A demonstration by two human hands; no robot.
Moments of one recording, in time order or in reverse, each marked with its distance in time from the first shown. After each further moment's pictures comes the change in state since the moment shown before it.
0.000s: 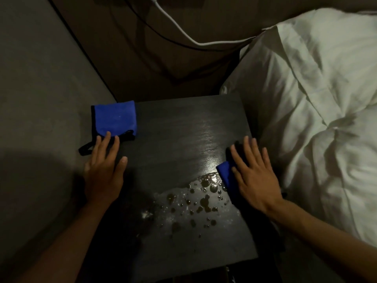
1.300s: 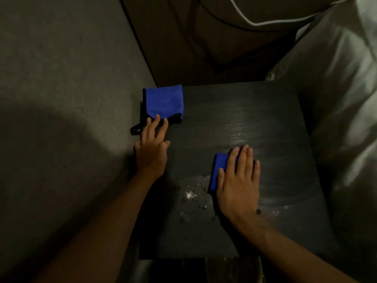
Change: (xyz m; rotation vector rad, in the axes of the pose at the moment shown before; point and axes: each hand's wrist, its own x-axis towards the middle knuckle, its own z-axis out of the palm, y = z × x) left_hand 0.003 0.000 -0.006 0.003 -0.109 -0.065; right_hand -0.007 -0.172 0.058 0.051 0.181 0.211
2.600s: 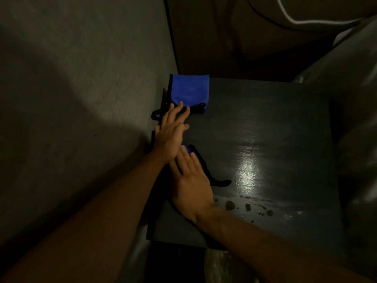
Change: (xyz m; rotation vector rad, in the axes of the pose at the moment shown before) left_hand 0.002 0.002 -0.015 -0.476 -0.079 -0.081; right_hand -0.022 -0.110 0.011 0.264 -0.013 -0.627
